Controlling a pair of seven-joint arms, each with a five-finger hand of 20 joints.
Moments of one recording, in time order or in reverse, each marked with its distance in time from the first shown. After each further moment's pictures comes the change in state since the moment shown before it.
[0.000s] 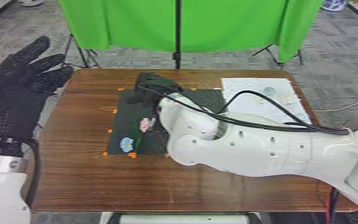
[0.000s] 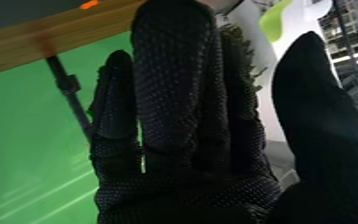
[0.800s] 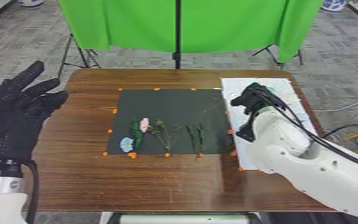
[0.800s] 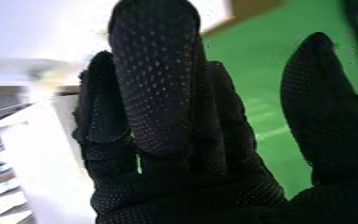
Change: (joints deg) left arm 7.5 -2.1 0.3 -0.9 -1.5 2.0 4.2; right arm -28.1 27.0 26.9 -10.6 -10.2 -0.4 14.7
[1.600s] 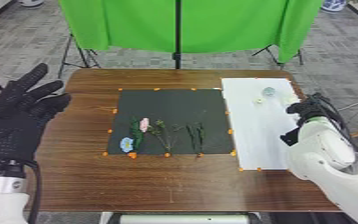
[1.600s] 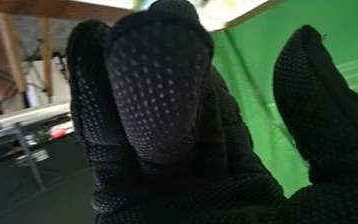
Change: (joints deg) left arm -0.2 -0.5 0.1 0.0 0.4 -0.1 -2.0; right arm -23.0 5.7 25.9 -2.3 -6.5 2.2 8.9
